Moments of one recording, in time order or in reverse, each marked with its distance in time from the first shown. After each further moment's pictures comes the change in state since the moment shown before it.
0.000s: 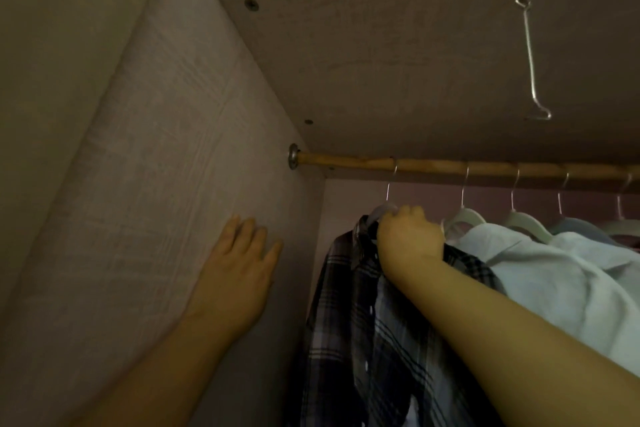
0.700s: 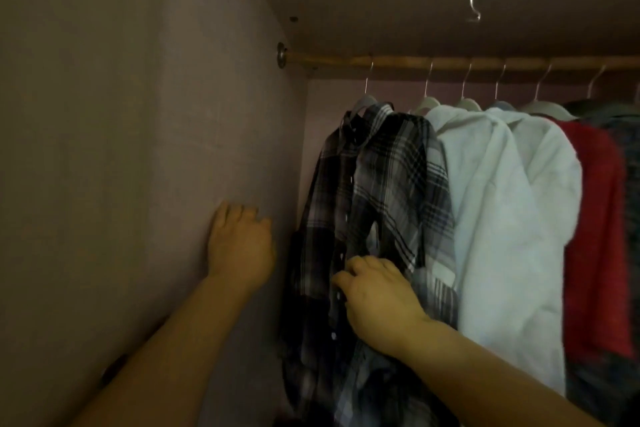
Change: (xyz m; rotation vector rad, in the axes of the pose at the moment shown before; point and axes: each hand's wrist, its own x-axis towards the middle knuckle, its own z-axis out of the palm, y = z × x) left_hand -0.120 0.036 -0.075 -0.296 -0.490 -0.148; right_hand -0.255 -0.021 0.011 0.254 -0.324 -0.450
